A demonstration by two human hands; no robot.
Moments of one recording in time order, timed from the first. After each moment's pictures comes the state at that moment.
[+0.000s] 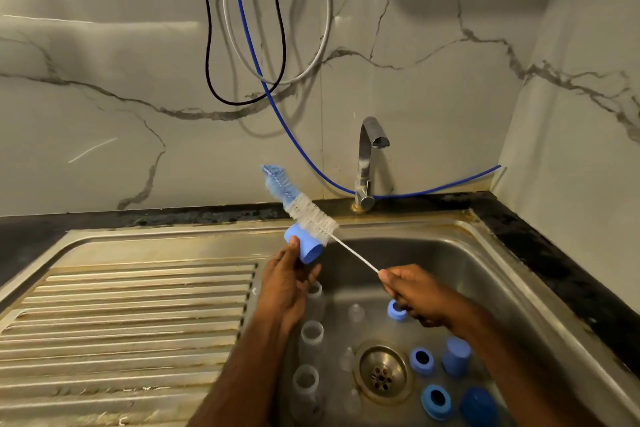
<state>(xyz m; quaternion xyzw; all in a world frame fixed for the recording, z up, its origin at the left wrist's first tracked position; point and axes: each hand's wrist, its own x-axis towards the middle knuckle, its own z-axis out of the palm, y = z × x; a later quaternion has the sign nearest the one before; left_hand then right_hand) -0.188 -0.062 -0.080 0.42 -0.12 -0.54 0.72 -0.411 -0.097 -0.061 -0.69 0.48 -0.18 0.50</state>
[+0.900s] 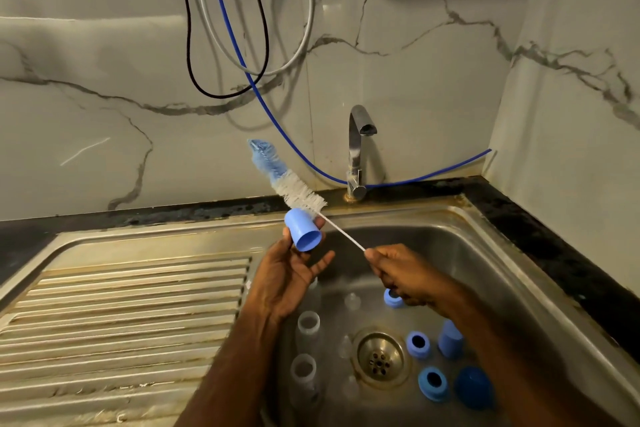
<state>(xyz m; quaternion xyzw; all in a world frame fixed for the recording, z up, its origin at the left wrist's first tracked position) -0.190 -0.054 -0.070 0.30 -0.18 -0.63 0.70 -0.402 -0.099 -0.057 -0.69 0.47 -0.22 0.50</state>
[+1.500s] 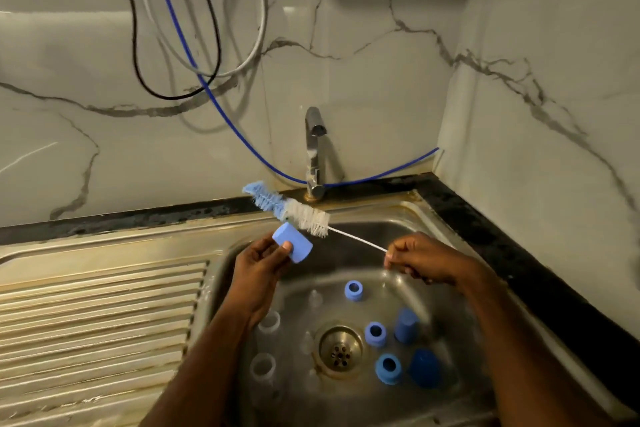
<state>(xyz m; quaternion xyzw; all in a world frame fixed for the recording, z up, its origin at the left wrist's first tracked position) -0.214 -0.054 -0.082 0.44 -0.35 -0.52 0.64 -0.505 -0.120 -0.046 -0.72 0.53 -0.16 0.41</state>
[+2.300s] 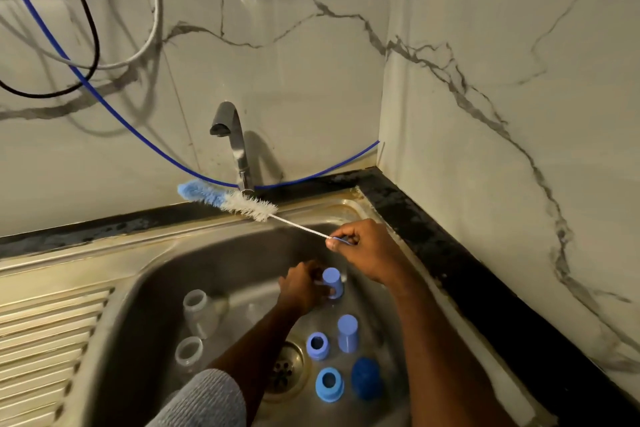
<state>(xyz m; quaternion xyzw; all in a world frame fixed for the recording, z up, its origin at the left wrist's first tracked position) -0.354 -0.182 -0.194 0.67 -0.67 -0.25 0.22 -0.524 -0.160 -0.086 -0.72 0.53 -0.35 0.26</state>
